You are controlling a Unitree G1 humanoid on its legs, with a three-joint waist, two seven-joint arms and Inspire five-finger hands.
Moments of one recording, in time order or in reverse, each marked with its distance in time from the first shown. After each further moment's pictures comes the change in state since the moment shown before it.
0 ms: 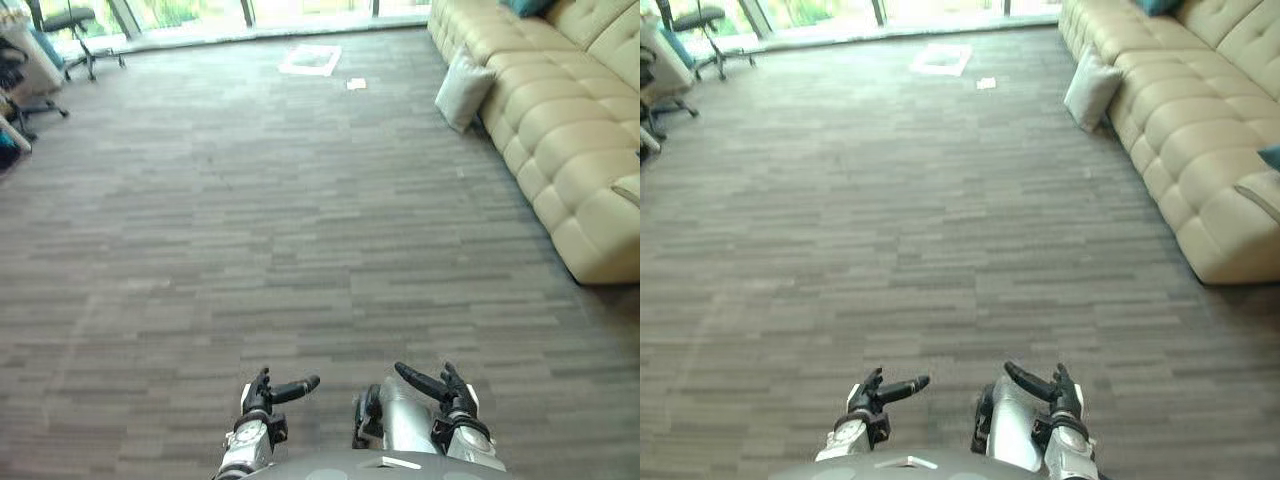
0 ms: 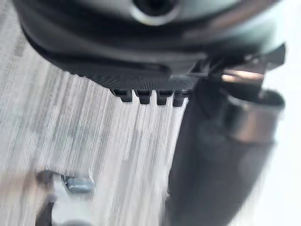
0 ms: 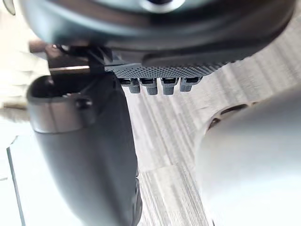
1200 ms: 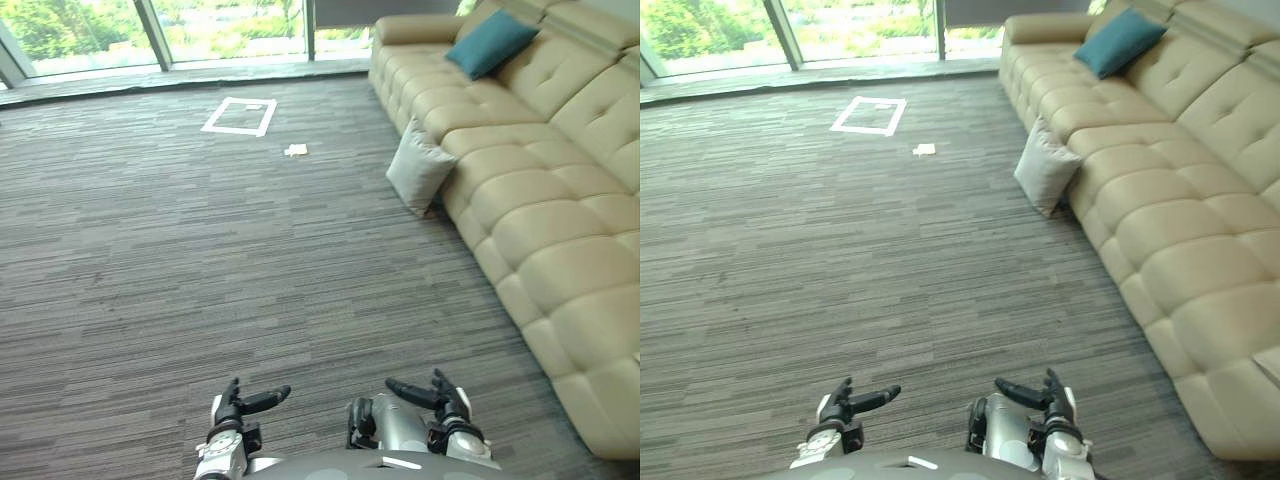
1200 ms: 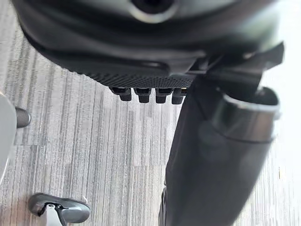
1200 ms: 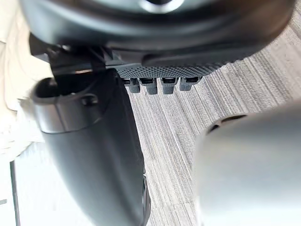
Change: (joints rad) left arm 0.020 0.068 0.009 -0.005 0.007 -0.008 0.006; right arm 0.005 0.017 0.032 0.055 -0.032 0.013 -0.017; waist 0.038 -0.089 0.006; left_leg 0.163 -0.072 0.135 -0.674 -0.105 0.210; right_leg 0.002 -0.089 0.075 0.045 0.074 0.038
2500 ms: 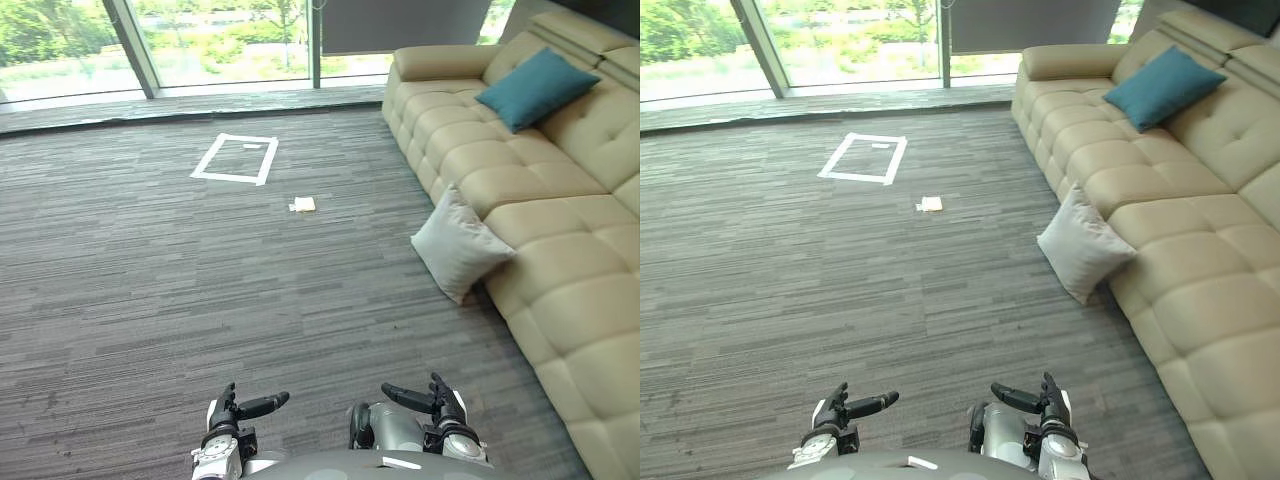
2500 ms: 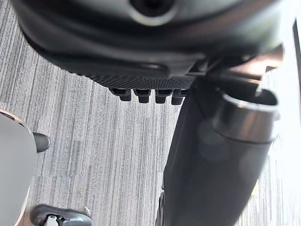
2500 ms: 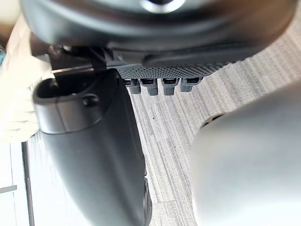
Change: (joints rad) left arm 0.008 -0.005 0.036 0.041 0.006 0.011 0.003; right arm -0.026 -0.022 0.012 0.034 -0.017 -0.009 -0.001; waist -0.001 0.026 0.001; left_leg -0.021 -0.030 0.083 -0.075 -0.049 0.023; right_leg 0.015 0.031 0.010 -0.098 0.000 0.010
